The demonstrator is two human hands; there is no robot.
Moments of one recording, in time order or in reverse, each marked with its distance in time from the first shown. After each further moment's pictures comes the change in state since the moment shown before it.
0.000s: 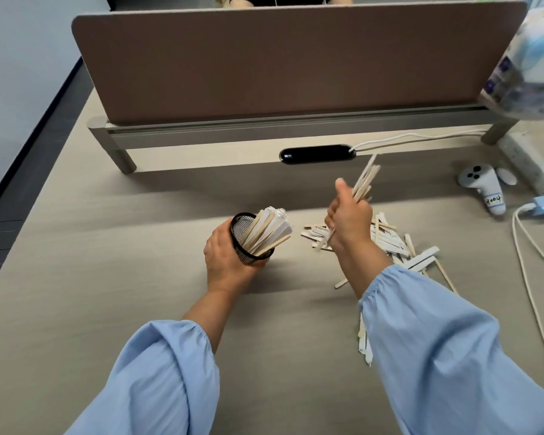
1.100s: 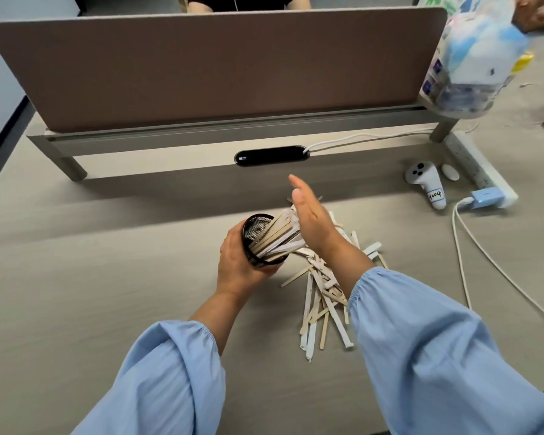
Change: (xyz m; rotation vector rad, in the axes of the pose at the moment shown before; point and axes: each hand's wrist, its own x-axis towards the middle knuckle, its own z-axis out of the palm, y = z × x) left_hand -0.034 0.075 0.076 -0.178 -0.139 0.085; right_hand 0.011 -0.033 -0.070 -0.712 -0.515 -0.291
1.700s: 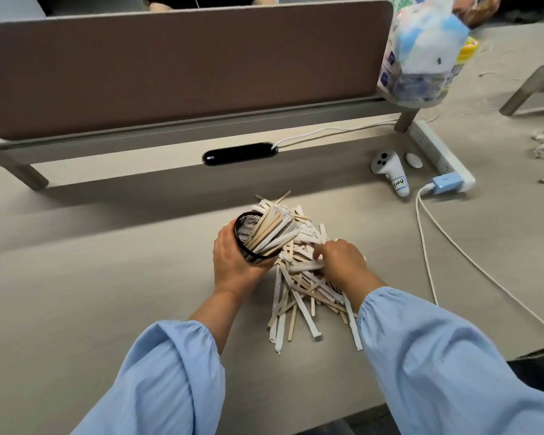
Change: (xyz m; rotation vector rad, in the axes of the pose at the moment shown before) left_hand -0.012 0.025 0.046 0.065 0.013 0.004; right_hand -0.049 0.089 -0.079 -1.123 -0.202 0.297
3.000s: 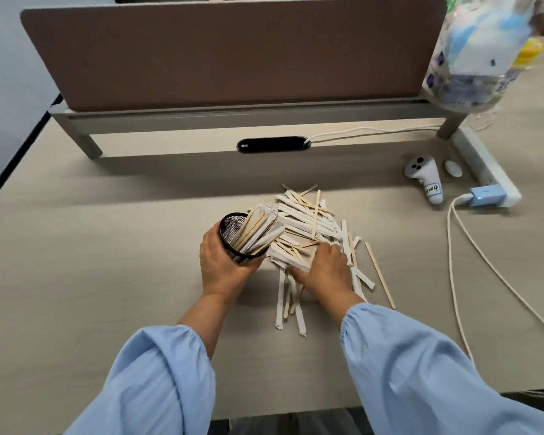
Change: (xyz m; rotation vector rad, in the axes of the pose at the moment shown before) left_hand -0.039 -0.016 -0.034 0.065 0.204 -0.143; right_hand -0.018 -0.046 0.038 0.276 0.091 0.090
